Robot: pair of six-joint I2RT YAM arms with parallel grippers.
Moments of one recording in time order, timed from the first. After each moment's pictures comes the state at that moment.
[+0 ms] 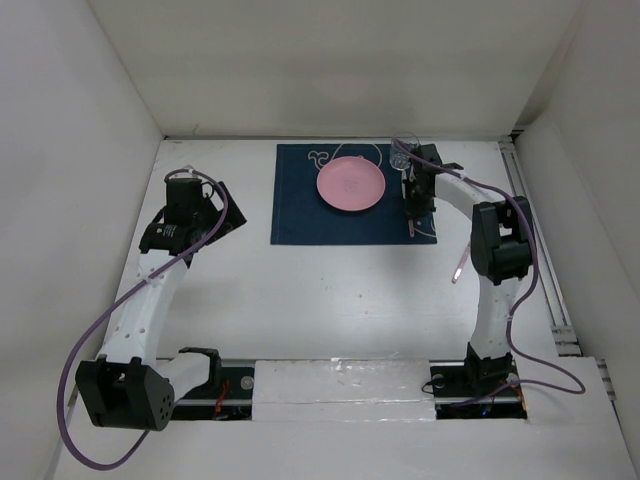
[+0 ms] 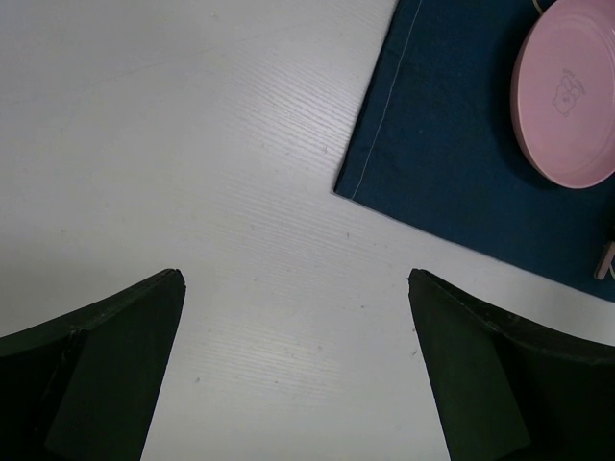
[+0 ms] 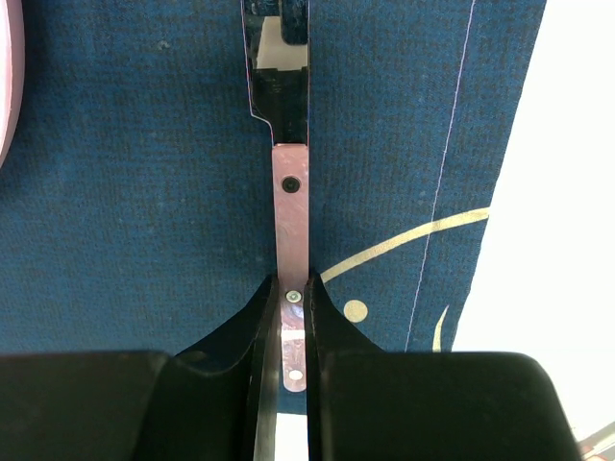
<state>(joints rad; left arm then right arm) -0.09 1.10 1.03 -0.68 -0.04 -0.56 0.20 2.08 1.57 -0.62 0.04 0.18</state>
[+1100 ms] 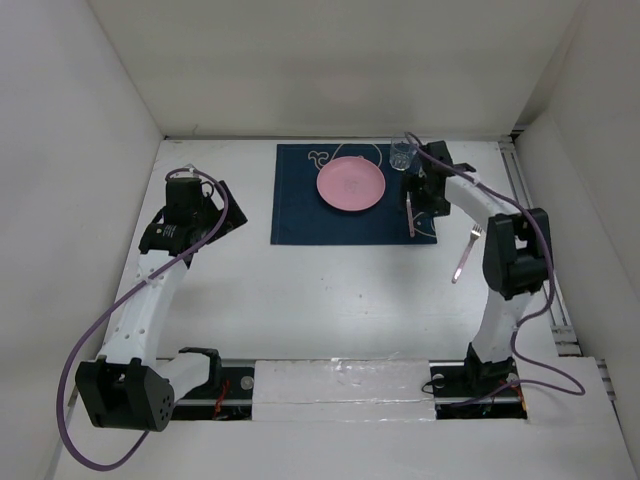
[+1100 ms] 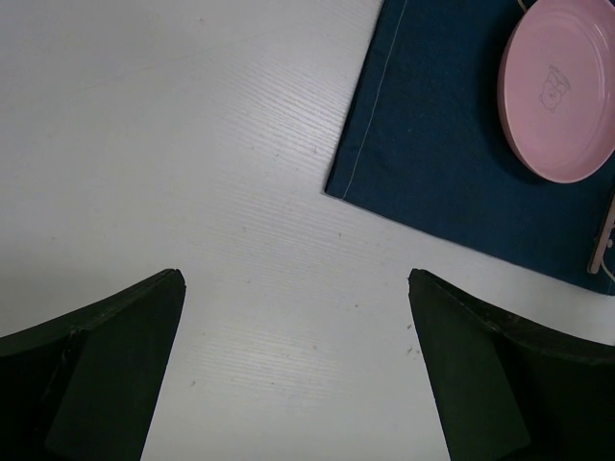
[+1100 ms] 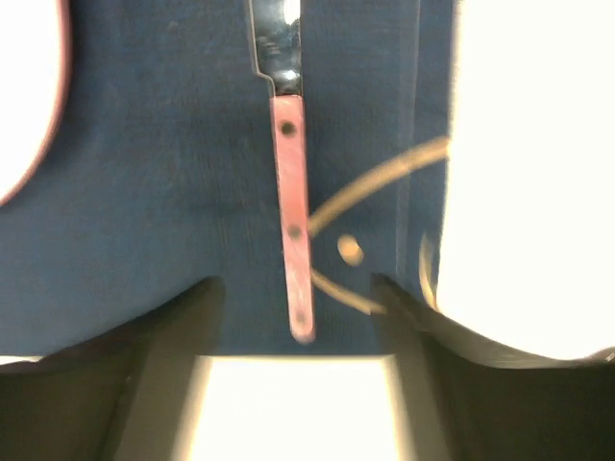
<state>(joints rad) -0.09 1.10 1.03 -0.67 -0.02 -0.55 0.20 1.98 1.50 -0.62 0.06 0.27</state>
